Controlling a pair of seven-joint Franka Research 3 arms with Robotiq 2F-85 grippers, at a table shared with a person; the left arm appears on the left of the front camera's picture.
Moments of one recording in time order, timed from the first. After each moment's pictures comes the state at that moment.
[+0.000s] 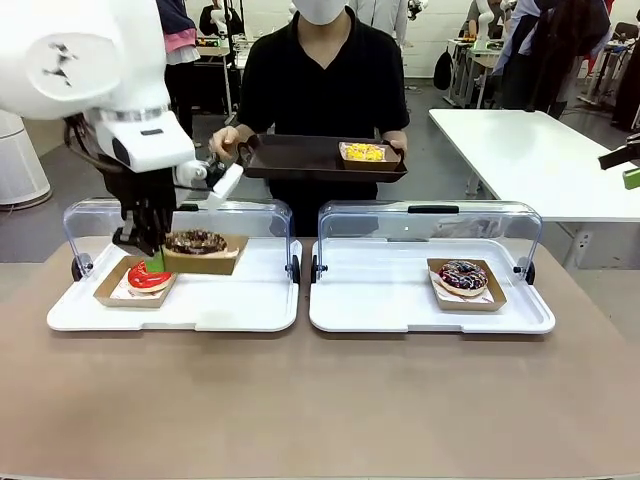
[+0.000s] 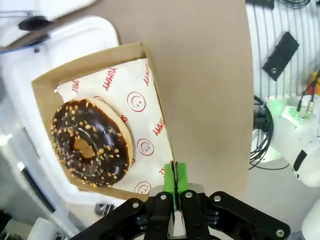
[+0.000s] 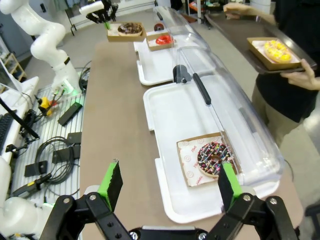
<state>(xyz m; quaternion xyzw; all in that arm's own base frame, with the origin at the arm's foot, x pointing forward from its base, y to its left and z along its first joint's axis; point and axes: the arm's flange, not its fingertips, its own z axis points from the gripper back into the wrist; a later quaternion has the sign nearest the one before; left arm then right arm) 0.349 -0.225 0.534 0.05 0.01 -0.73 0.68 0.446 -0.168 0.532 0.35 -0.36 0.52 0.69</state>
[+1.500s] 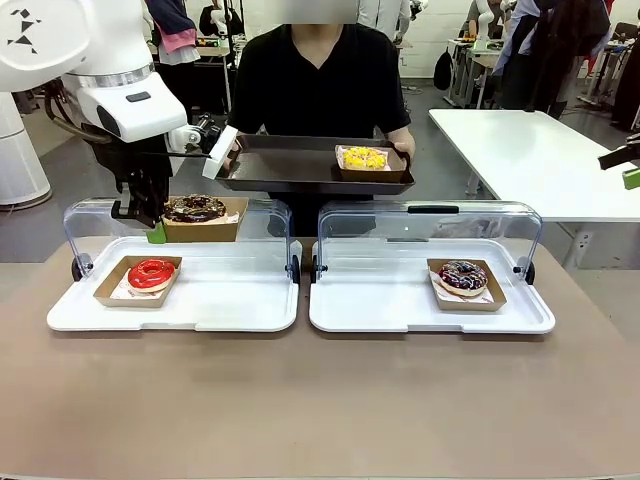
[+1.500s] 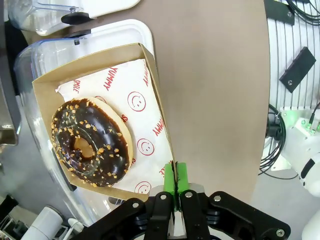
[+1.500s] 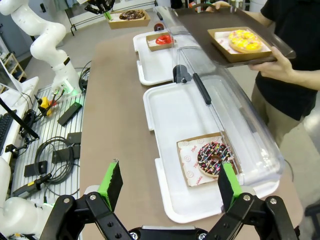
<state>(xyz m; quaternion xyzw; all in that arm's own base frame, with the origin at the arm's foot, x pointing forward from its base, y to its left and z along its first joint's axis) 0.350 -0.221 0.563 0.07 -0.04 -0.71 0.70 0.446 -0.168 0.532 0.35 -0.36 0.52 0.69</state>
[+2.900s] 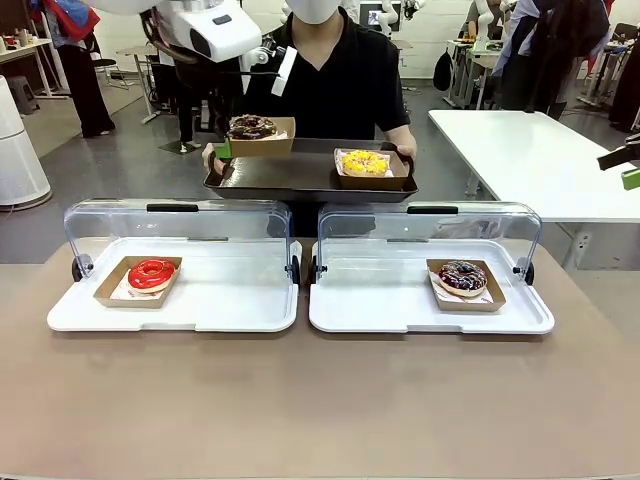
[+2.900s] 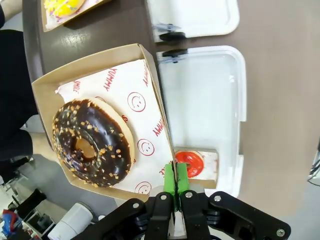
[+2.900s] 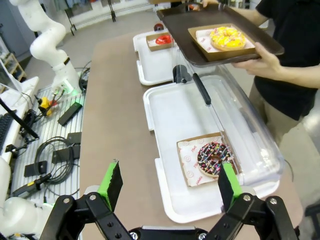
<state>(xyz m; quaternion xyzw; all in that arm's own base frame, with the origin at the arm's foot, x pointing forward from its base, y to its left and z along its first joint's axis) 0.473 -0.288 0.626 0.12 -0.11 -0.71 0.69 0.446 -0.168 0.533 0.35 -0.36 0.52 0.69</state>
